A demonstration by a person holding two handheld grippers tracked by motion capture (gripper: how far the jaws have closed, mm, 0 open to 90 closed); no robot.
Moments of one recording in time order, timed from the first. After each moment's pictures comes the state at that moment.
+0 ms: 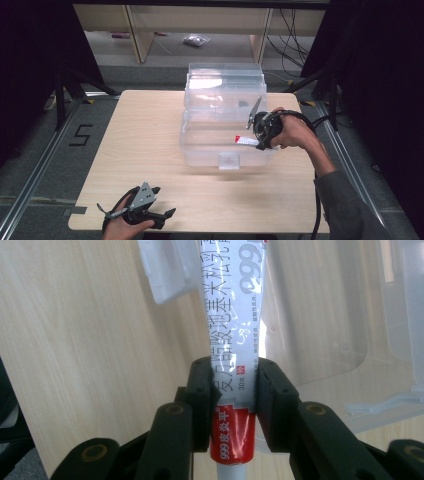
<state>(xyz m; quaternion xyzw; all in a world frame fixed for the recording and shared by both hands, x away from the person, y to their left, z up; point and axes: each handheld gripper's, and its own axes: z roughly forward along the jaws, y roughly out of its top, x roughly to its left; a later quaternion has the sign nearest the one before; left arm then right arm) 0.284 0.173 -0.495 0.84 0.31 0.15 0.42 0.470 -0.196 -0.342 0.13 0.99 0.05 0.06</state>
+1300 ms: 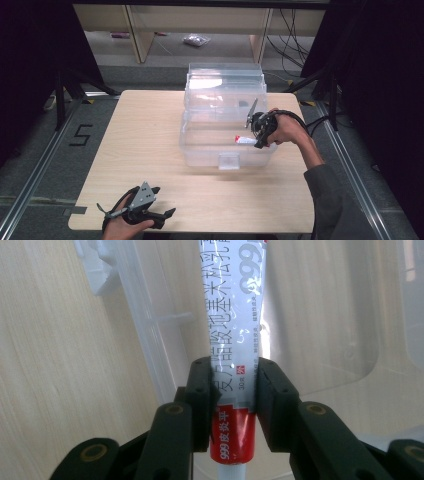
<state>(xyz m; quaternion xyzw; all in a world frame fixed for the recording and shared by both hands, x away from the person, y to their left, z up) 0.285 0.174 -0.495 0.84 0.32 0.15 0.42 0.511 -0.202 -0.384 0.12 0.99 0.05 0.04</state>
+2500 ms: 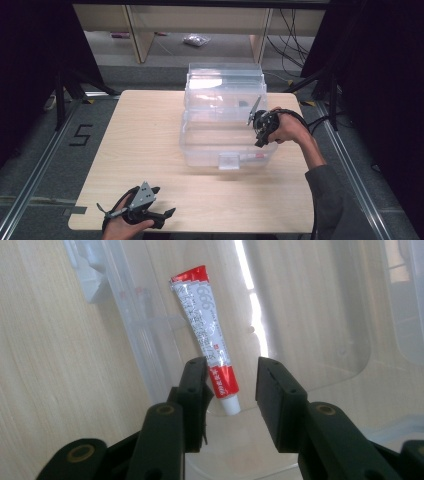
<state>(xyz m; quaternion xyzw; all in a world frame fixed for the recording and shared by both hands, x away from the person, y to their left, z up) 0.286 0.174 -0.495 0.84 0.31 0.15 0.42 0.513 -0.207 -0.381 0.15 0.99 0.06 0.05</state>
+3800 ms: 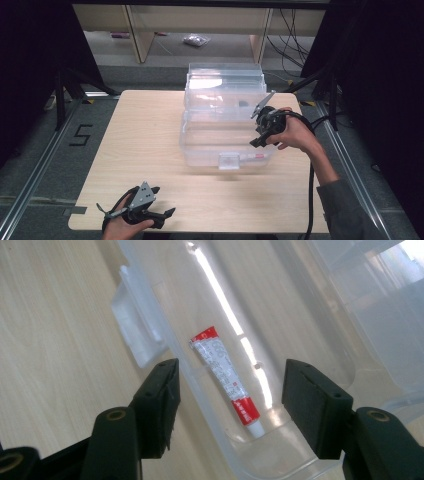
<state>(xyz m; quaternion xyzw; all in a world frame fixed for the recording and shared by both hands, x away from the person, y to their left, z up) 0.286 0.175 -0.495 0.84 0.31 0.16 0.42 0.475 -0.209 -0.346 0.23 0.95 0.18 0.08</state>
